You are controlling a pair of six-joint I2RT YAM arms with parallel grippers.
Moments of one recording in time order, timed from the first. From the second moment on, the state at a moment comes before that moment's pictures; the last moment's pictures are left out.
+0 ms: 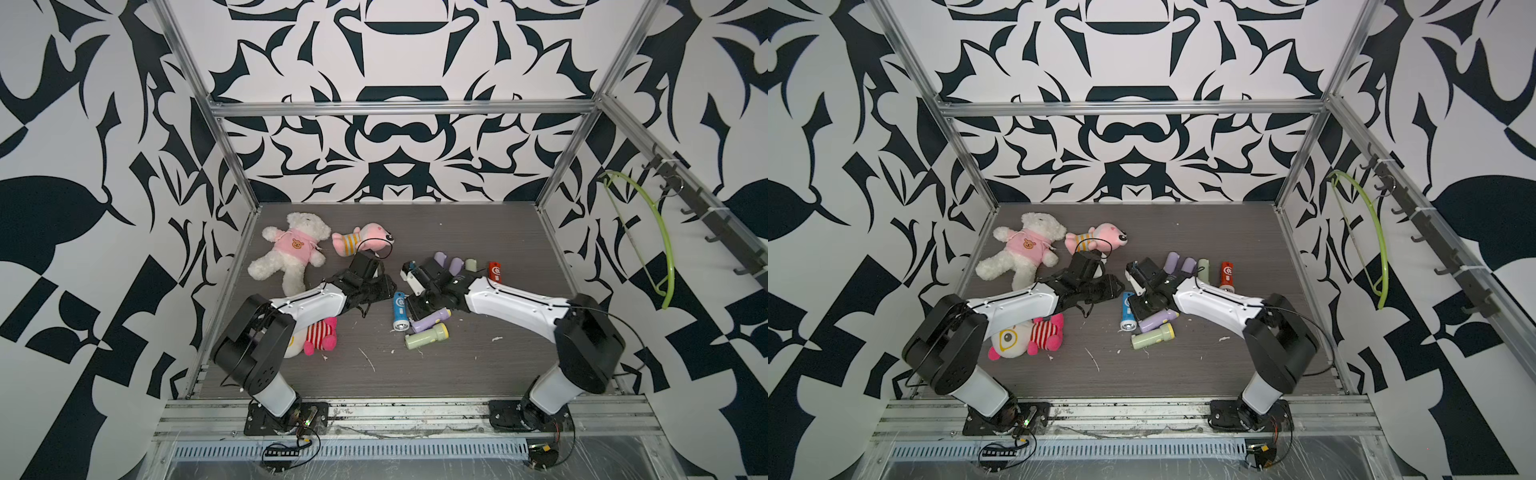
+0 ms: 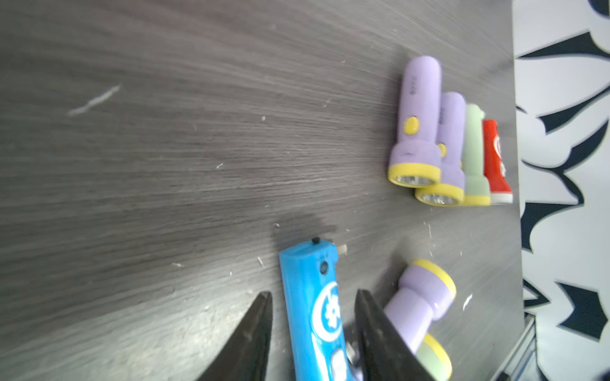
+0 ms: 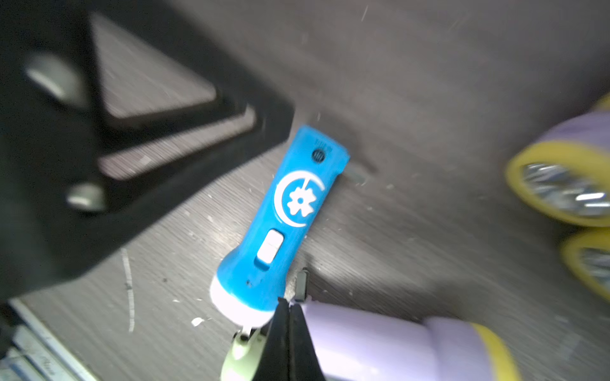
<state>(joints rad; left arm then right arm) -0.65 1.59 0.89 -0.10 0.20 -0.73 0.77 1.56 1.08 -0.54 -0.09 0.31</state>
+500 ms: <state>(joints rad) -0.84 1.65 0.98 -0.30 0.04 -0.65 0.64 1.32 0.99 -0.56 0.02 0.31</state>
